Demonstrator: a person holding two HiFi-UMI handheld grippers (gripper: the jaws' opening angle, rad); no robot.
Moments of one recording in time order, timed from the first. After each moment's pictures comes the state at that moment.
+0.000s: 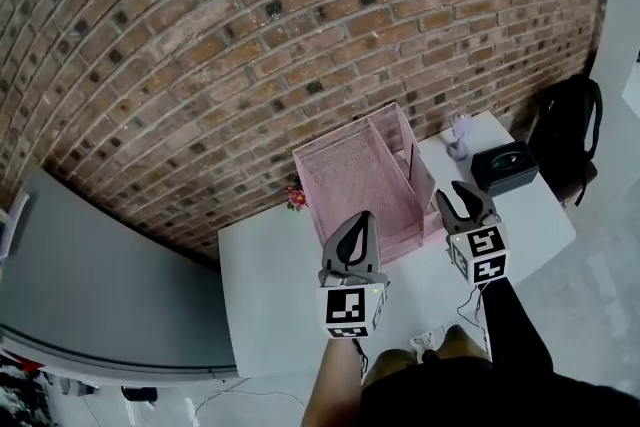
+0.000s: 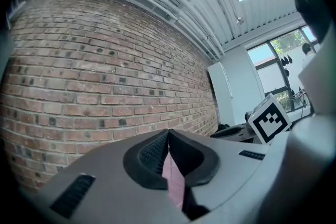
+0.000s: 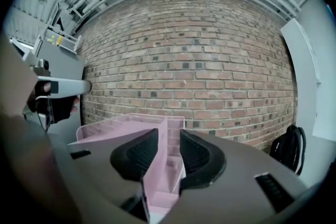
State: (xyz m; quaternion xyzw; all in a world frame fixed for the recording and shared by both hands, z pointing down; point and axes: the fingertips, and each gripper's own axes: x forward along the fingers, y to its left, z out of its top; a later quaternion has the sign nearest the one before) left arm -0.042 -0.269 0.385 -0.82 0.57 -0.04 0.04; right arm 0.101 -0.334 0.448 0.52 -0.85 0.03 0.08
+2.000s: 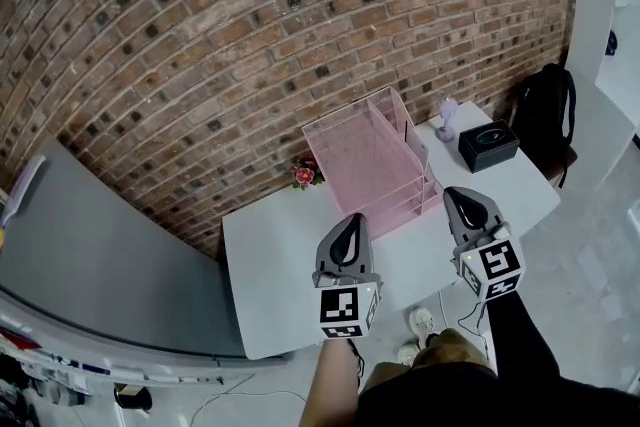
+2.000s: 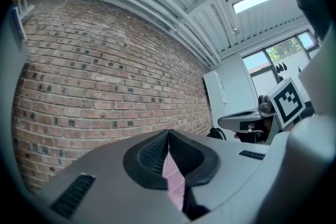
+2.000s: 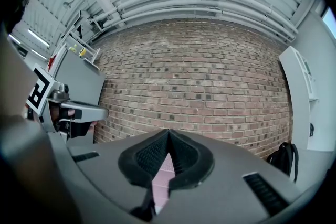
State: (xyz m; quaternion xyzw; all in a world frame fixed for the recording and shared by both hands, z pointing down) left arm -0.087 -0.142 0.373 -0.83 0.55 -0.02 0.05; right arm 0.068 -0.165 0.375 0.52 -0.85 -0.05 0.02
